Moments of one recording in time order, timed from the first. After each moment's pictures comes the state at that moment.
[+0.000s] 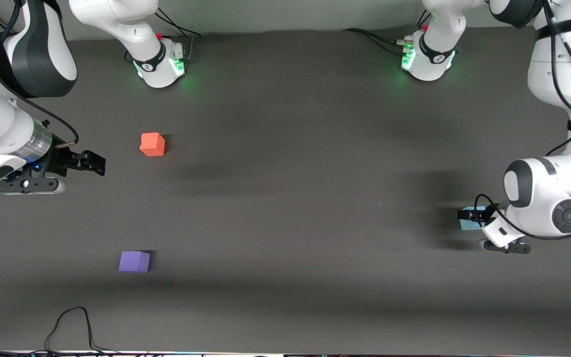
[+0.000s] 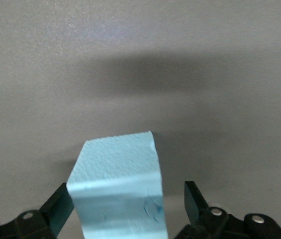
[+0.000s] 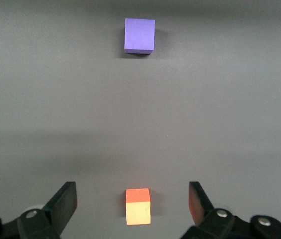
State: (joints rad) left arm 0.10 0.66 -0.01 -1.71 -0.01 2.16 0.19; right arm 0.17 0.04 -0.10 -1.81 -0.06 1.81 0.08
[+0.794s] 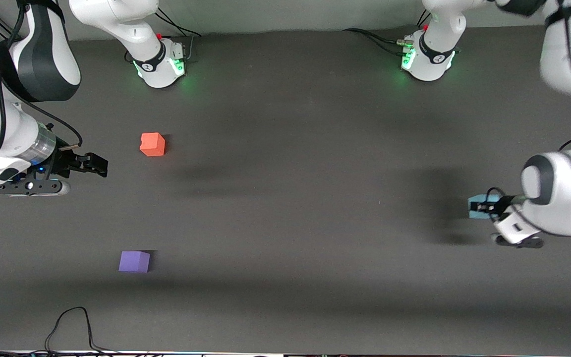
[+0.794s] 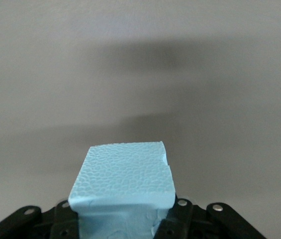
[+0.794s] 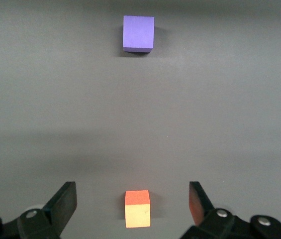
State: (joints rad) left arm 0.13 0.47 -0.01 -1.65 -0.02 1.79 0.19; right arm 0.17 0.04 -0.10 -1.84 -0.06 1.84 0.08
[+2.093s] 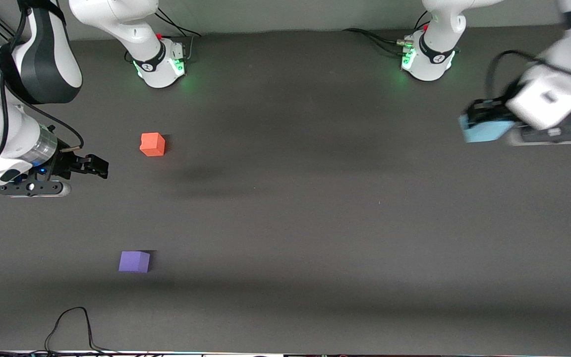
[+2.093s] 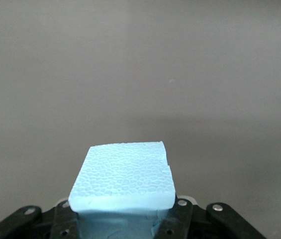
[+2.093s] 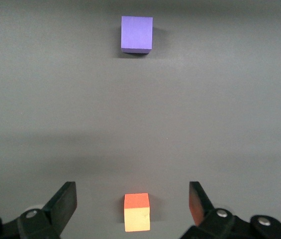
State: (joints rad) left arm 0.14 0.01 -0.40 -1.62 -0.10 1.51 -0.34; right arm 0.17 0.04 -0.11 -1.86 -0.06 1.86 0.08
